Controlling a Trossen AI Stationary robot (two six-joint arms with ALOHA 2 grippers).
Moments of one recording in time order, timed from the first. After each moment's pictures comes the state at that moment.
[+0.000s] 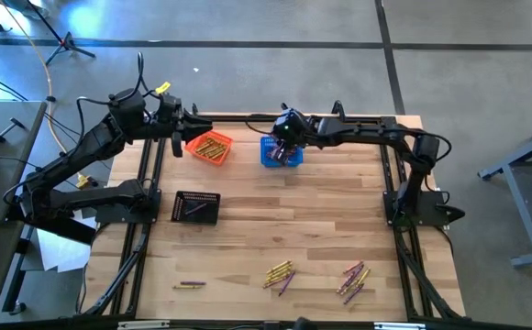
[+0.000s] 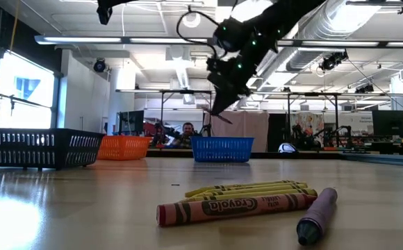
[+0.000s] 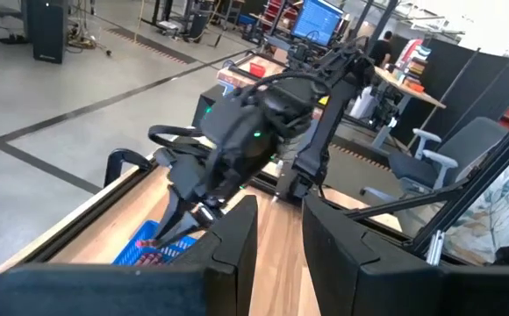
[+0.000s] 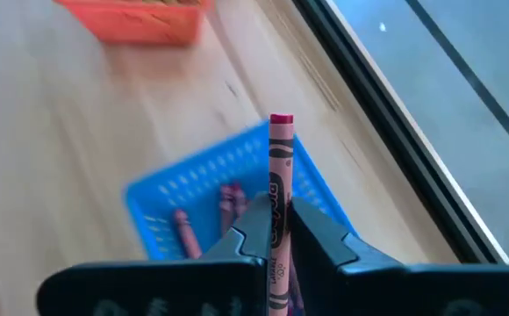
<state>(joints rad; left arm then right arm) 0.62 0.82 0.97 -0.29 0.43 -0.27 -0.39 1.82 1.36 -0.39 0.15 -0.03</state>
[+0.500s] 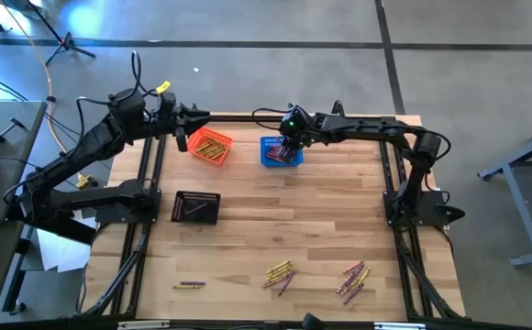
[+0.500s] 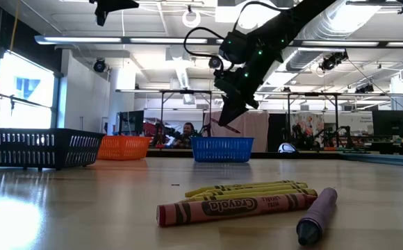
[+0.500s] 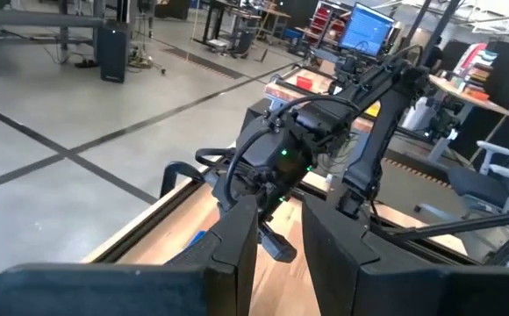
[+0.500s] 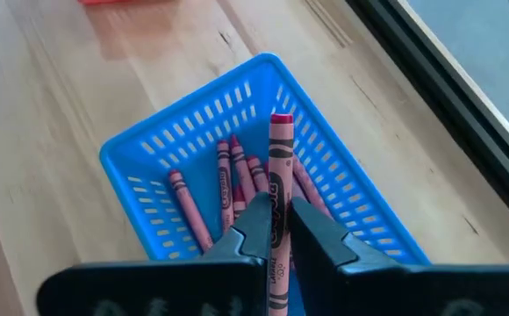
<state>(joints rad) 0.62 0.82 0.97 -0.29 0.27 -0.23 -0.46 1.82 1.29 -0.40 0.01 0.05</state>
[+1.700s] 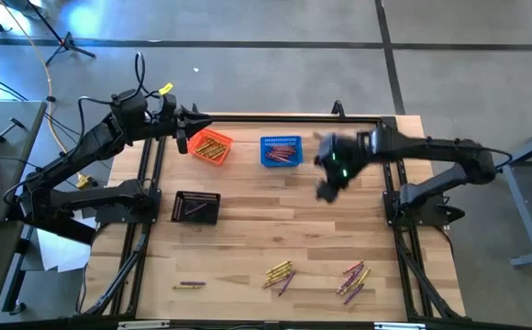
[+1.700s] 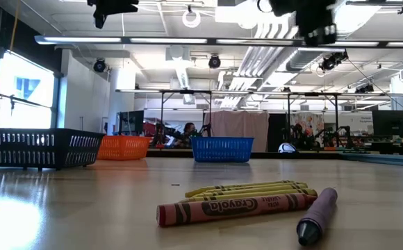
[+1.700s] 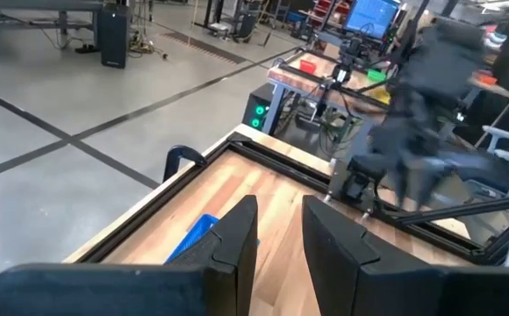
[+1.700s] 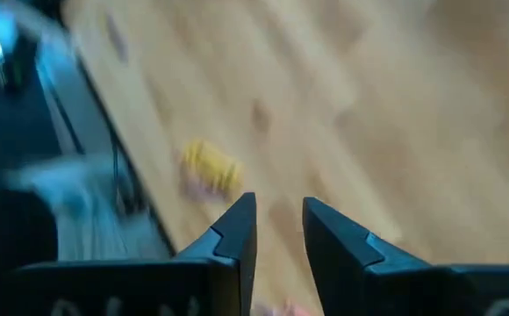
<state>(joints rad) 0.62 0.82 0.97 -0.34 0.28 -0.21 -0.10 1.33 1.30 -1.02 -0.36 0.65</state>
